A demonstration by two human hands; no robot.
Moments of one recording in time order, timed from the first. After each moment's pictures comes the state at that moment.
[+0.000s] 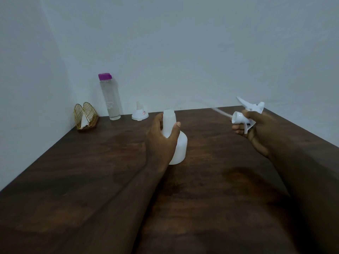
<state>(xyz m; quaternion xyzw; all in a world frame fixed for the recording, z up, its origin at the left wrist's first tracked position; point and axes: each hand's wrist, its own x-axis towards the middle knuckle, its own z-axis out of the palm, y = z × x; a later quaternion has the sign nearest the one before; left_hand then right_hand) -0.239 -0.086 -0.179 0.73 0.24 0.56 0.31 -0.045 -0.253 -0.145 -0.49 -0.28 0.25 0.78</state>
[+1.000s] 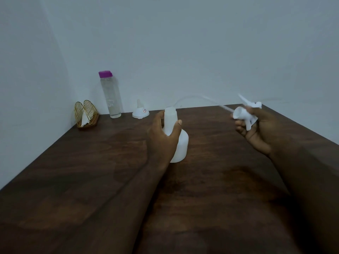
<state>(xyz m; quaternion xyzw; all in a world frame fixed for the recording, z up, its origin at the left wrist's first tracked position) -0.240 -0.086 -0.181 0.73 0.23 0.56 0.31 -0.055 -0.253 -0.146 -0.46 -0.26 0.29 0.80</state>
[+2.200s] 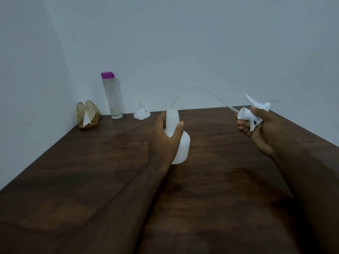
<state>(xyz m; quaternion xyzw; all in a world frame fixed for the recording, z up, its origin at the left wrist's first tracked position) -0.240 -0.086 -0.180 0.73 0.23 0.56 0.31 -0.050 -0.256 -0.142 -0.47 -0.25 0.25 0.81</state>
